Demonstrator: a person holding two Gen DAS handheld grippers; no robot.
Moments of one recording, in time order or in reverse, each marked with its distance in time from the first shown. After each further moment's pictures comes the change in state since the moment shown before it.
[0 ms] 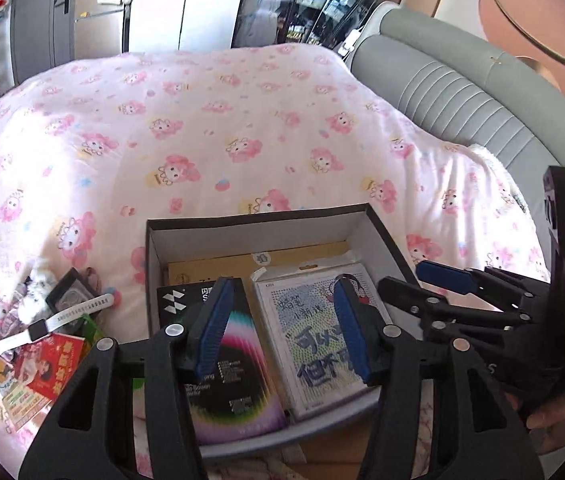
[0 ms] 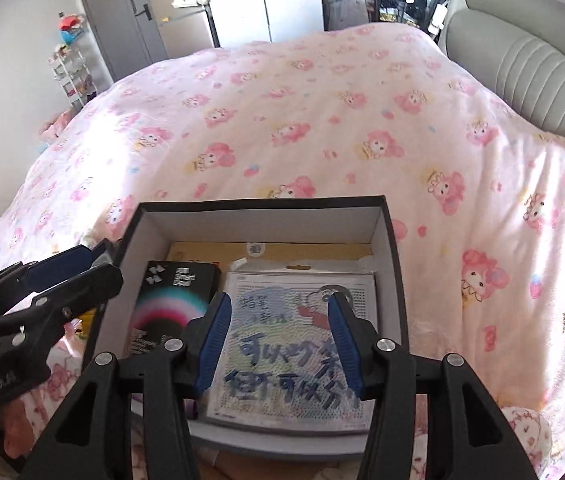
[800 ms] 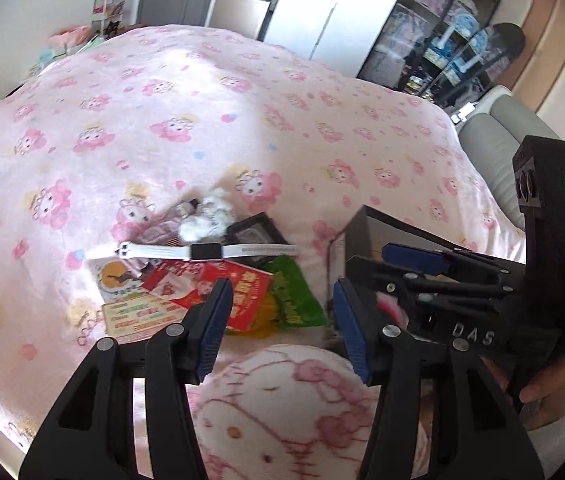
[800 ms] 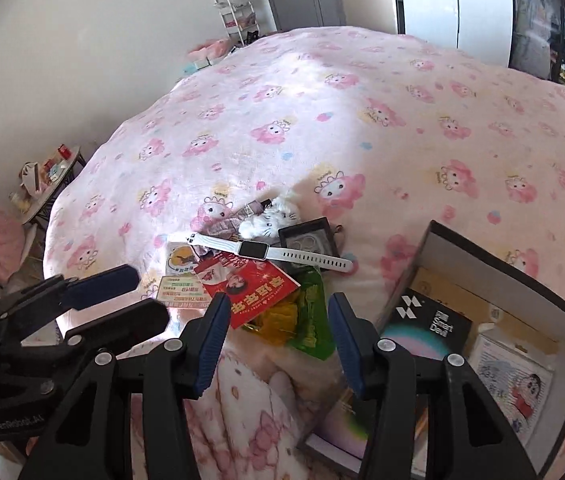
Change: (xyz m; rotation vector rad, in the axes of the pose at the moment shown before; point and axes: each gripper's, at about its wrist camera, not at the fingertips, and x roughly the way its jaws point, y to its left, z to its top) left arm -0.086 0.176 -0.083 -0.418 -0.063 0.212; right arm 0.050 0.227 0.013 -0.374 0.113 0.355
